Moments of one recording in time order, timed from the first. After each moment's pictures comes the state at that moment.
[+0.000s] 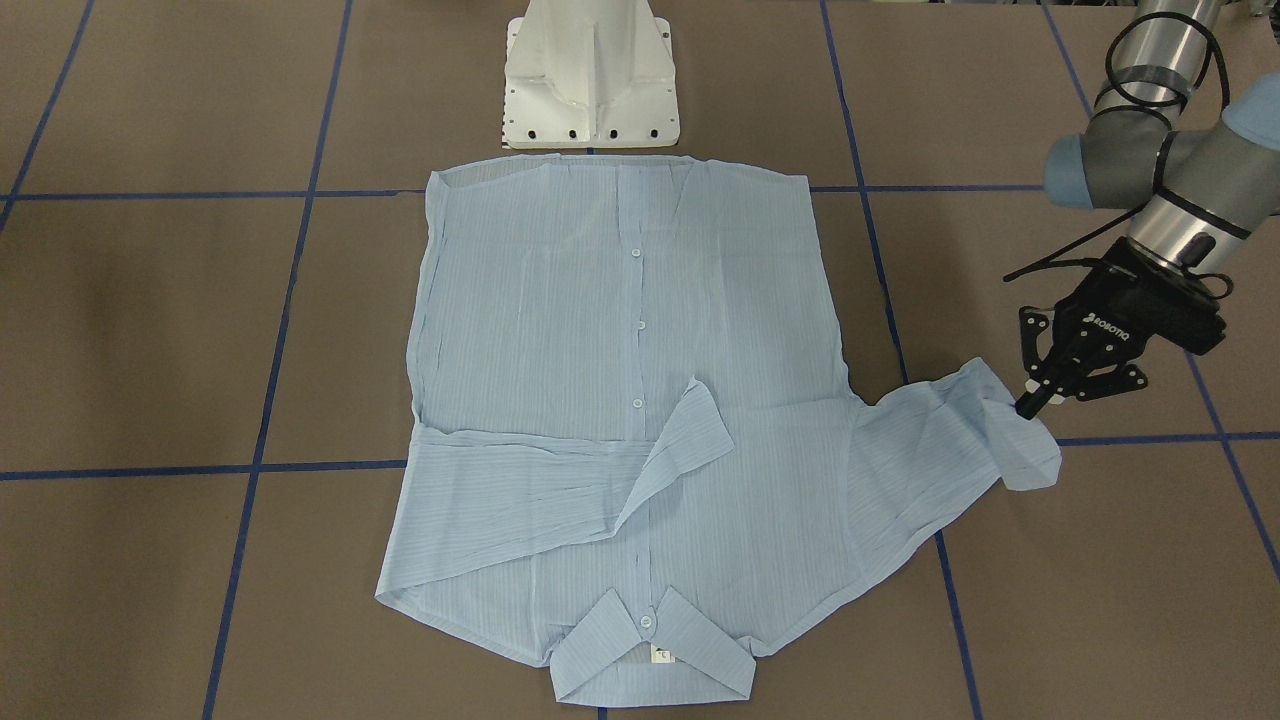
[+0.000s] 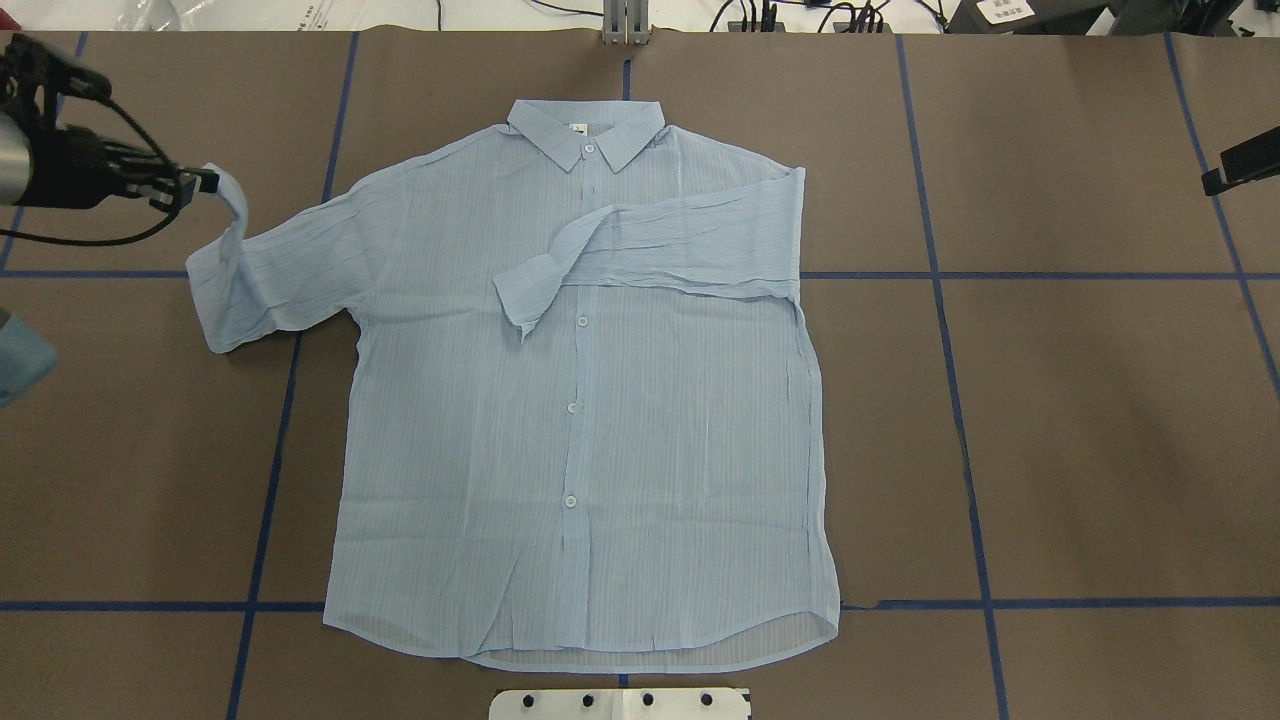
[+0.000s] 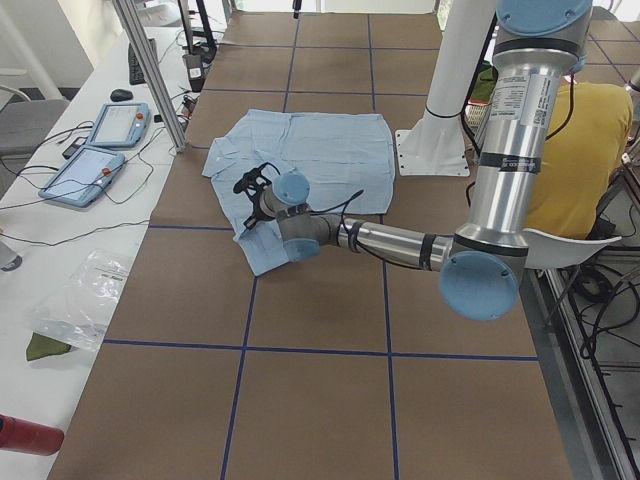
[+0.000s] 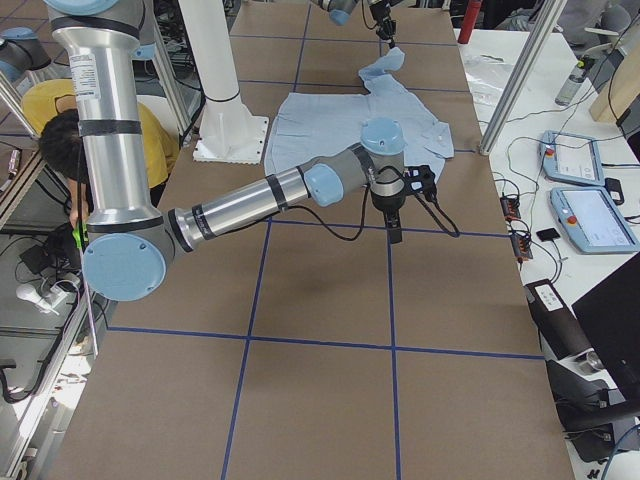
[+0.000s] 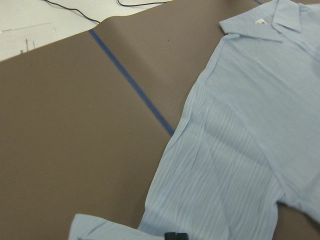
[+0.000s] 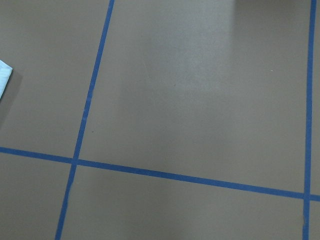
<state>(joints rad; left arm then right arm) -1.05 -1.84 -1.58 -2.51 -2.07 -0.57 1.33 -1.48 1.89 -1.44 2.27 0.40</state>
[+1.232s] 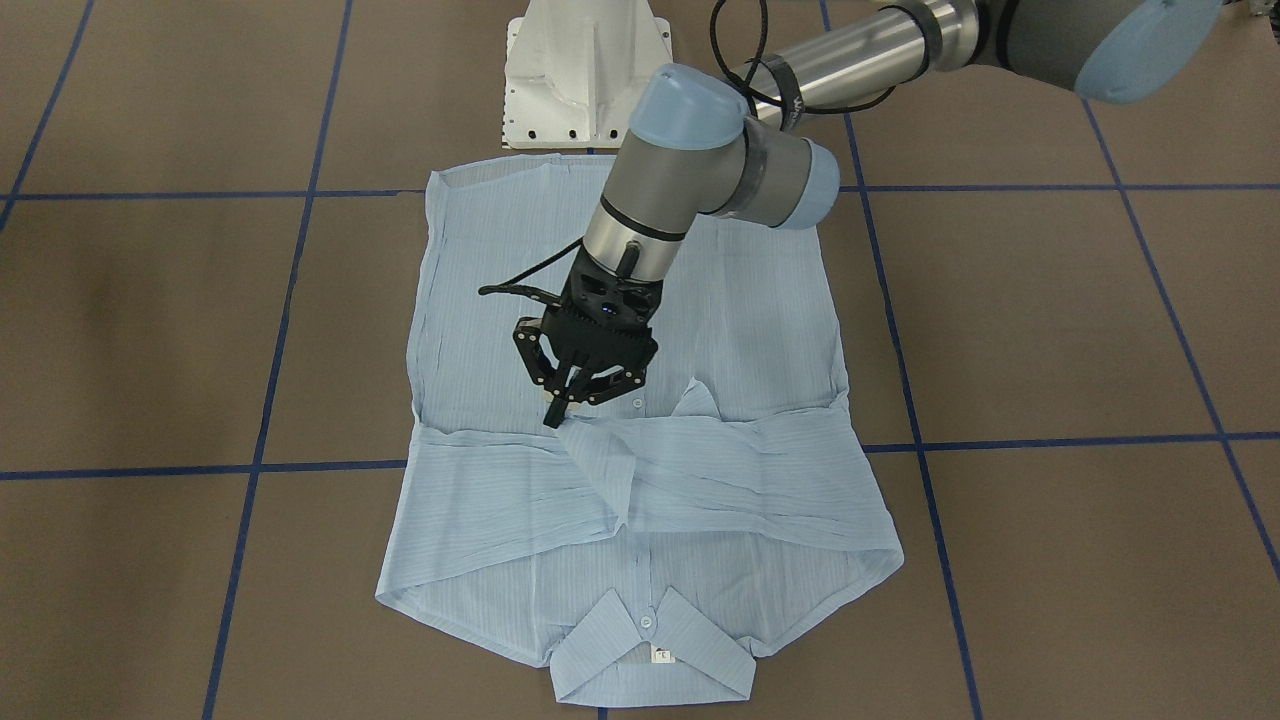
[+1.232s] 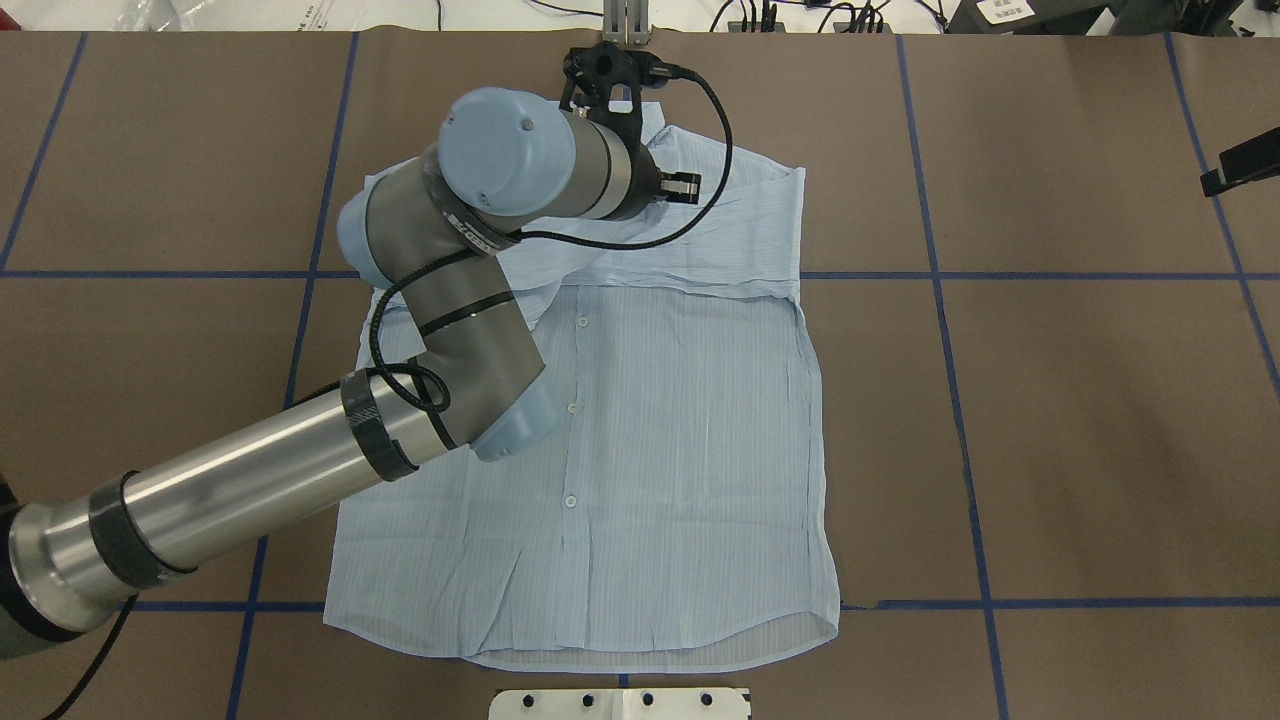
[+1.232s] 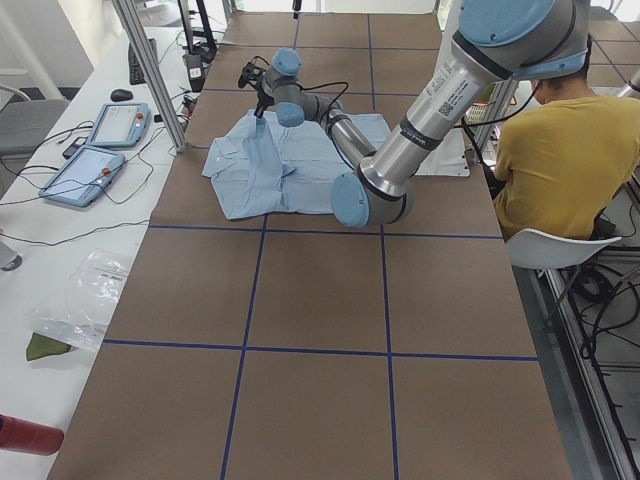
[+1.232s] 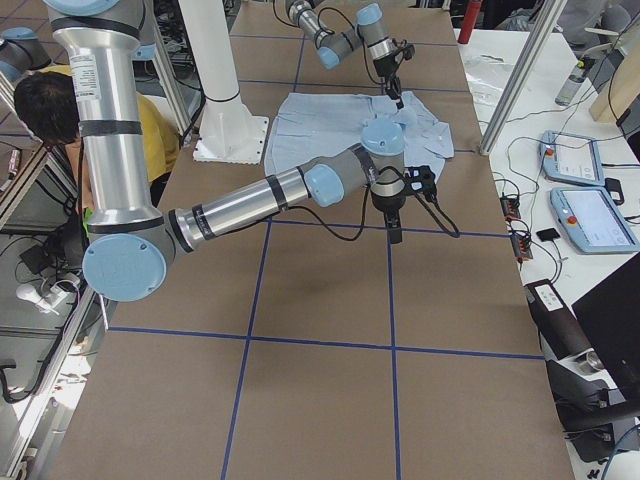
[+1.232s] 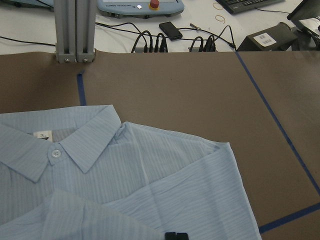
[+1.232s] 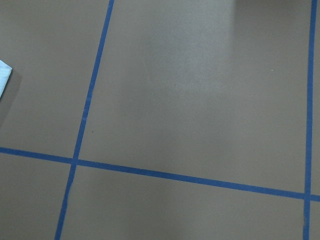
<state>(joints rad) -0.59 -2.50 -1.34 -2.16 -1.63 -1.02 1.33 -1.48 1.88 -1.44 2.27 0.40</state>
